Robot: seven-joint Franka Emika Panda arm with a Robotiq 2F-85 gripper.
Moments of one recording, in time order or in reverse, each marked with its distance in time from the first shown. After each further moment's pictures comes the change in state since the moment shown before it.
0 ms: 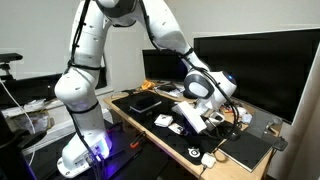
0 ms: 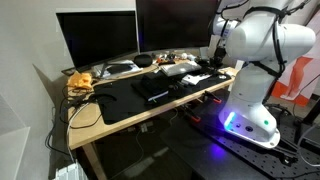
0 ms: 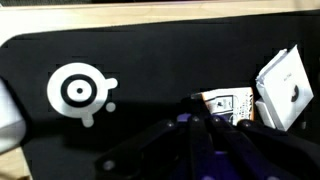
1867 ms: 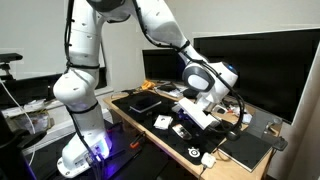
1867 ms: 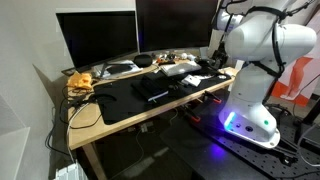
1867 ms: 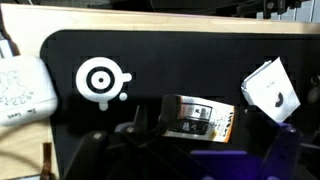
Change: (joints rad) arm -0.038 -0.095 0.011 -0.033 -0.078 -0.001 -0.093
